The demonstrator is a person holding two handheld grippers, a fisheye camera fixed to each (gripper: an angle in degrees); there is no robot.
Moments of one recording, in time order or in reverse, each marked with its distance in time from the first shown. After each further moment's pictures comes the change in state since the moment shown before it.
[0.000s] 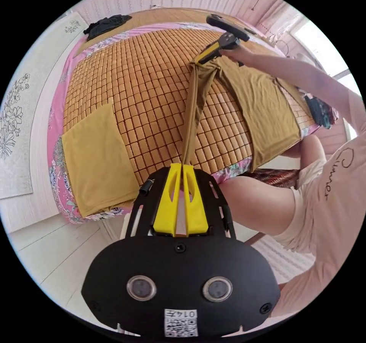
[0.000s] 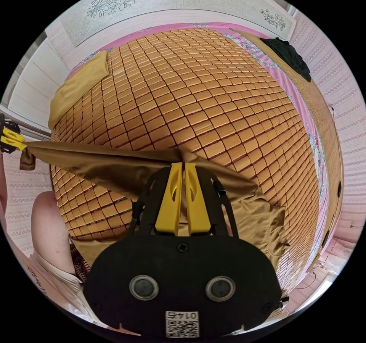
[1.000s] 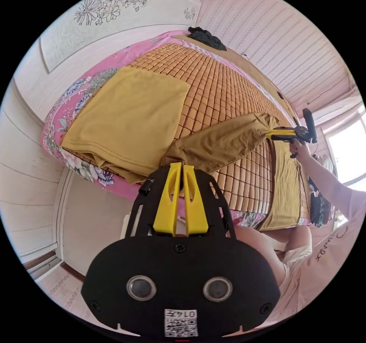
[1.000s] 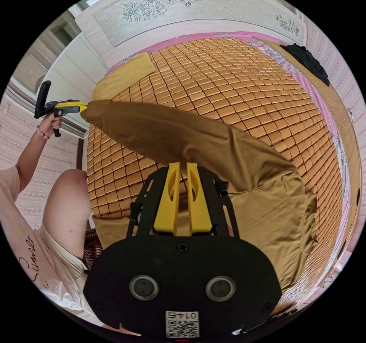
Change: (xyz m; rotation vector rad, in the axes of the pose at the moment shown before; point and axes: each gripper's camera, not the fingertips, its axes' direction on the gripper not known) left arm -0.049 0.119 0.029 0.360 -0.008 -0.538; right arm 0.010 0.105 -0.082 0.087 -0.207 -0.070
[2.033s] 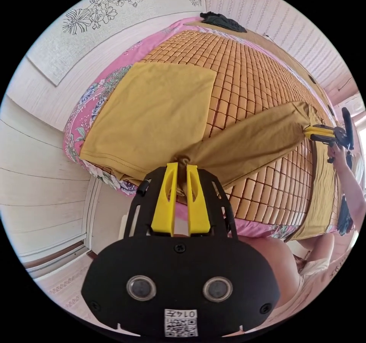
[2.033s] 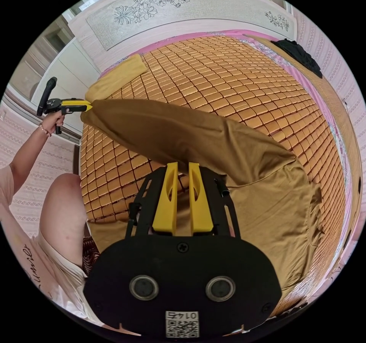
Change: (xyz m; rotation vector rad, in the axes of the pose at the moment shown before) left arm 0.012 -0.006 0.029 -0.145 -0.265 -0.014; right arm 0.001 0.030 -0.095 0.014 0.021 0.047
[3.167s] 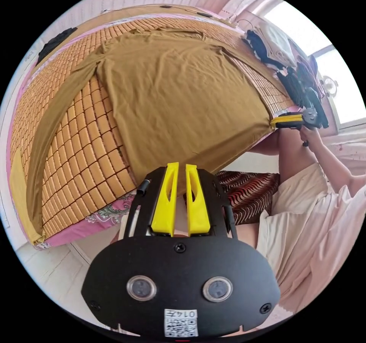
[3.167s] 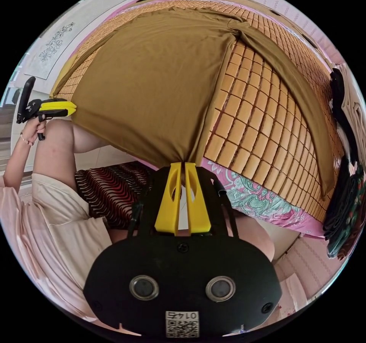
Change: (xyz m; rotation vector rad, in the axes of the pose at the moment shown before) left arm 0.484 0.118 0.002 -0.176 0.662 0.794; right arm -0.129 0.522 -0.242 -0.349 1.789 0.446
